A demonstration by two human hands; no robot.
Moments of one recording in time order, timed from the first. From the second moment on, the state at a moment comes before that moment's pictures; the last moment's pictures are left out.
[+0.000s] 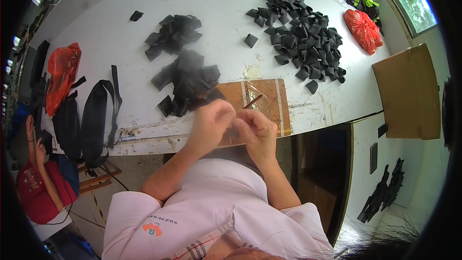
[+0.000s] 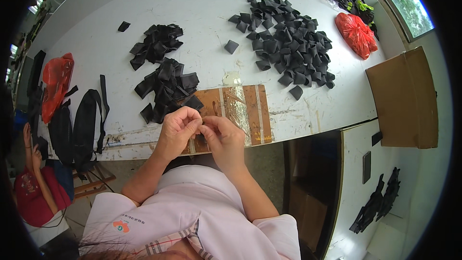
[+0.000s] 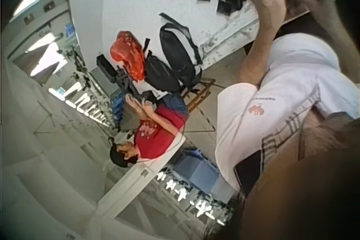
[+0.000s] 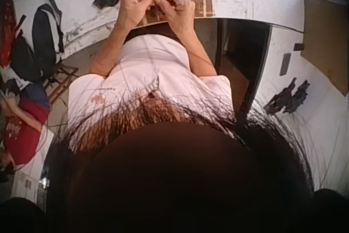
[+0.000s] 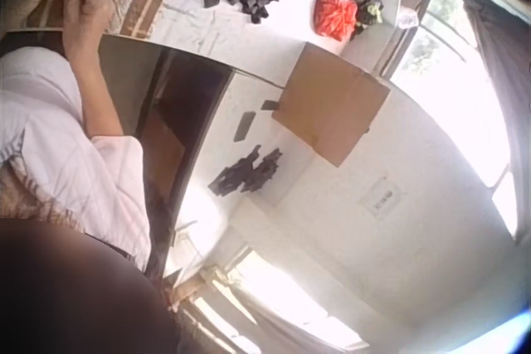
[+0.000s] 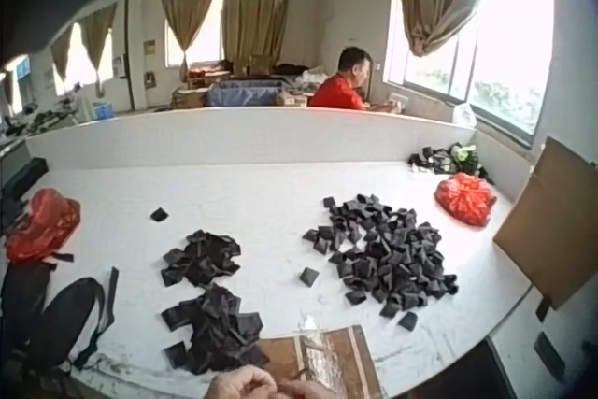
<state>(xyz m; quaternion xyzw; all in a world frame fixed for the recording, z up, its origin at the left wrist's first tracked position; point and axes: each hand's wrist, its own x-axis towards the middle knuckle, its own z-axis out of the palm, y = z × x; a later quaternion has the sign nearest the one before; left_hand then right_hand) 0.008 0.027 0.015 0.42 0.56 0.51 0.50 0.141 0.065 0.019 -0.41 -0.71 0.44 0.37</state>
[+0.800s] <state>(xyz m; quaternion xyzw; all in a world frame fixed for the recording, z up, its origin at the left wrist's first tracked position) 0.018 0.002 -0.003 0.19 0.52 0.51 0.65 0.171 0.051 -0.025 -0.35 -0.18 0.85 0.34</state>
